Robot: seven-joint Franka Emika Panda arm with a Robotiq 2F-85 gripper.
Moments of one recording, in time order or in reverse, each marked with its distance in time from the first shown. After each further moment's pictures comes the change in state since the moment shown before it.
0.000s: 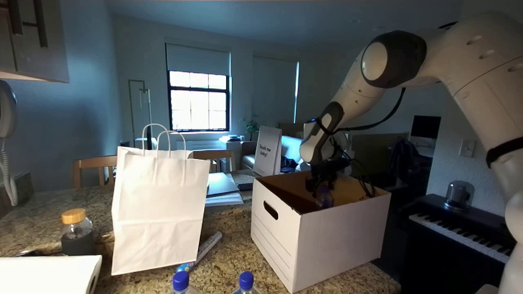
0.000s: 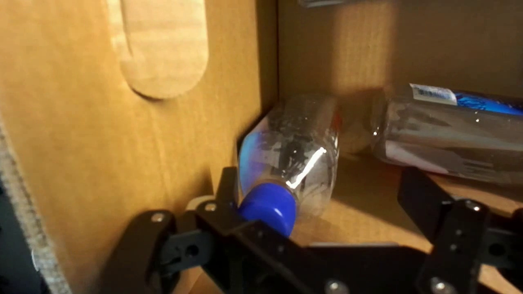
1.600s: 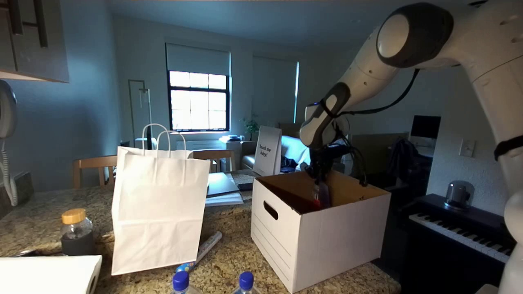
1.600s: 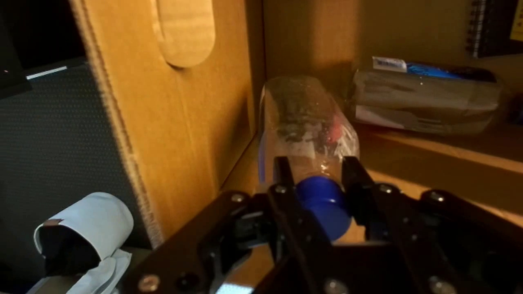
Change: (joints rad) arm -0.007 -0.154 0.032 -0.066 0.014 -0.028 0.001
